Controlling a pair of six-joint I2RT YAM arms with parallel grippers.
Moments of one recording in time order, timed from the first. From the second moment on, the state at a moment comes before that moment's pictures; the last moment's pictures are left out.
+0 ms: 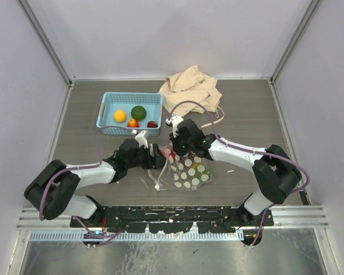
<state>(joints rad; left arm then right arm) -0.66 1.38 0.43 0.44 0.29 -0.71 0.77 1.55 0.93 -0.12 -0.03 0.15</state>
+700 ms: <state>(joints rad) -0.61 1.38 0.44 0.34 0.31 -0.67 0.74 1.69 0.98 -0.12 -0.29 -0.05</state>
